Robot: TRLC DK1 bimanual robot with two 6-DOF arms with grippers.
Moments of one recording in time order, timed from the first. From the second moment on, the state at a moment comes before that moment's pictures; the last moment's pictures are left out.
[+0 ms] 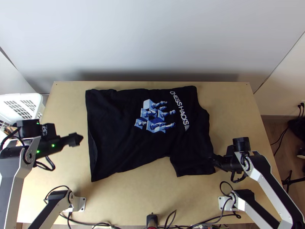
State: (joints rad) left arm 0.14 0.88 0.98 -1.05 0.30 -0.16; right arm 0.08 0.95 0.47 -0.78 -0.30 0.50
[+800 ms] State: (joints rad) left arm -0.02 1.08 0.69 -1.17 0.31 -0.23; right arm 0.10 0.96 0.48 -0.79 -0.30 0.51
